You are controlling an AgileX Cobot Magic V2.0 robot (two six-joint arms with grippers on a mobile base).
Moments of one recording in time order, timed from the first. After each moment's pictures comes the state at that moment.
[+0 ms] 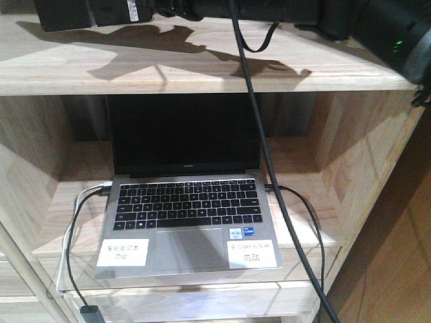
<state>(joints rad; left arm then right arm) -0.03 -0.02 0.03 -0.03 0.07 0.04 0.48 1.83 -1.87 1.25 0.67 -1.04</state>
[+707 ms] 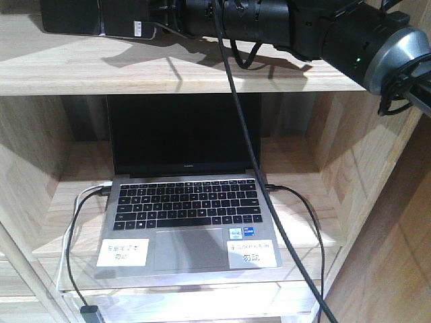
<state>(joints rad) -0.03 -0.02 0.03 -0.03 0.07 0.04 0.48 1.91 -1.87 1.28 0.57 -1.02</state>
